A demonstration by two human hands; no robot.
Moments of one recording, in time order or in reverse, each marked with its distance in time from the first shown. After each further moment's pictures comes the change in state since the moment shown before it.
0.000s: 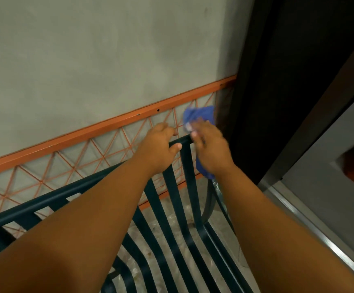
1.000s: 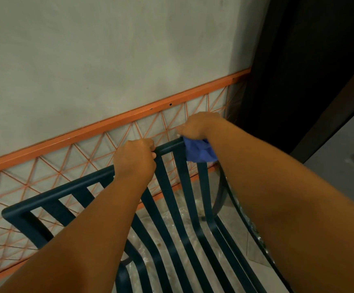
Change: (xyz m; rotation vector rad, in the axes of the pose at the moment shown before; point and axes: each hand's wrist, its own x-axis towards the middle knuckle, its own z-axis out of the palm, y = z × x) left_hand -0.053 -0.029 -0.029 0.334 0.130 -0.362; right_hand 0.078 -0.053 0.025 -0.661 -0.884 0.193
